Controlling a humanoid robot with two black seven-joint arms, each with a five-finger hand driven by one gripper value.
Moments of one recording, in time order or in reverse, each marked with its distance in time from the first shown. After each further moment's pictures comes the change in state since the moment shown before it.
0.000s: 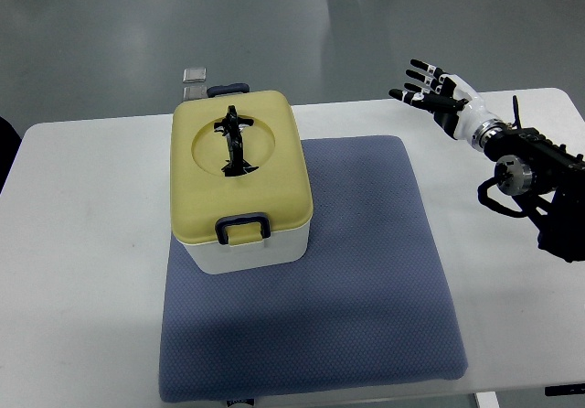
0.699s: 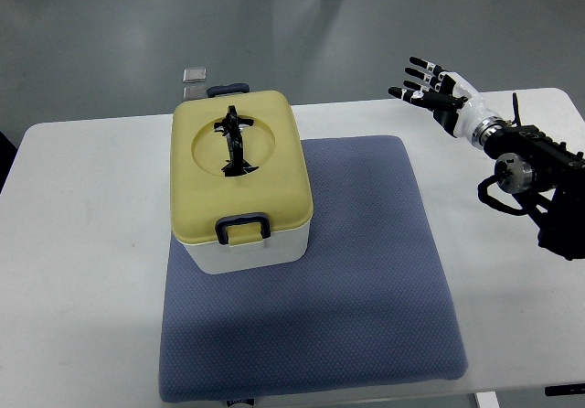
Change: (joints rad) left arm 0.000 0.000 -0.003 0.000 0.000 0.000 0.000; right arm 0.008 0.000 -0.002 0.001 -0.003 0.002 0.000
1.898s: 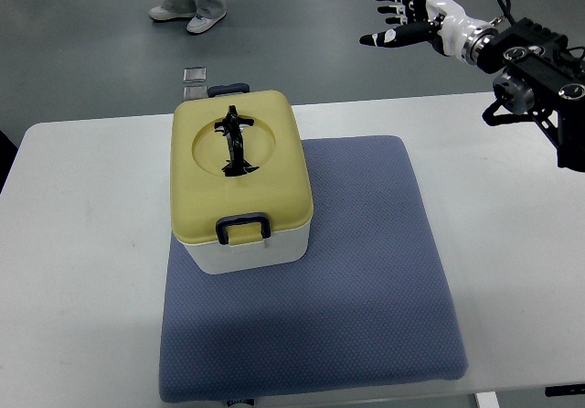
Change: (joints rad) left arm 0.000 0.000 0.000 0.000 0.000 0.000 0.000; right arm 0.332 -0.040 -0.180 0.013 -0.294 0.024 -0.037
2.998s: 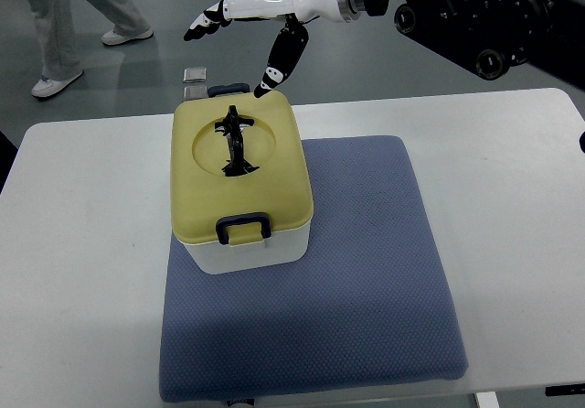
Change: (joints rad) left arm 0.000 0.000 -0.001 0.003 0.000 0.000 0.000; right arm 0.387 0.129 -0.351 0.172 -0.680 0.217 0.298
